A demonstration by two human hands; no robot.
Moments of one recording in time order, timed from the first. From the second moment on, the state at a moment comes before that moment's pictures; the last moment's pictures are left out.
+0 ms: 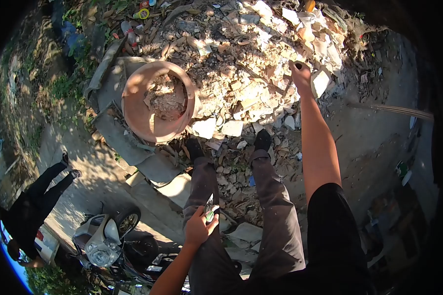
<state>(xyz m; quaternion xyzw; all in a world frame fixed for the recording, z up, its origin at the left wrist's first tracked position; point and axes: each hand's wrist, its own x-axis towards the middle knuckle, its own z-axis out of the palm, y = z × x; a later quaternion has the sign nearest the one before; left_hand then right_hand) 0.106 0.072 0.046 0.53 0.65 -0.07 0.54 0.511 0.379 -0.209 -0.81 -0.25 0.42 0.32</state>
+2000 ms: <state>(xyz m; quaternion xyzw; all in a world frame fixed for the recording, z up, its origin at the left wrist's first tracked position) 0.108 0.067 0.043 0.56 0.65 -0.07 0.52 0.610 0.428 -0.110 -0.76 -0.57 0.31 -0.04</state>
